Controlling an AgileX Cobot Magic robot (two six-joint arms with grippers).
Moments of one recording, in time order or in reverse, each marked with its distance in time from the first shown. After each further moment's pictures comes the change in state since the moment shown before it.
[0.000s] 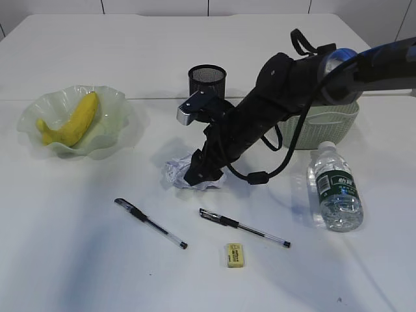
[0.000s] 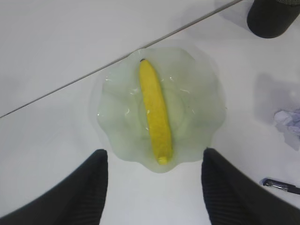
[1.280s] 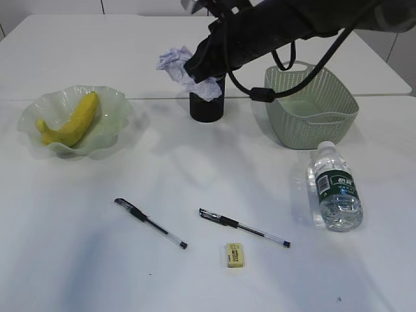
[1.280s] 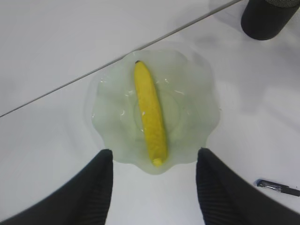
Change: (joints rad) left arm 0.000 0.000 0.000 -0.017 0.000 0.002; right arm -0.026 -0.188 -0.119 0.073 -0.111 0.017
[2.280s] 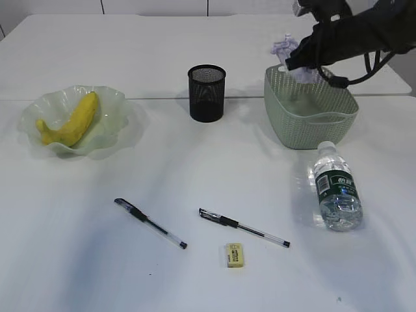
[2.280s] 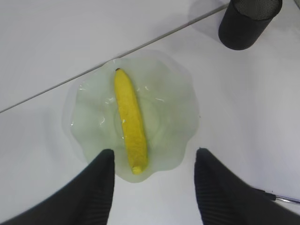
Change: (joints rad) left arm 0.000 0.000 0.000 -0.075 0.000 0.000; right arm -0.319 0.084 0.000 -0.042 -0.245 0.025
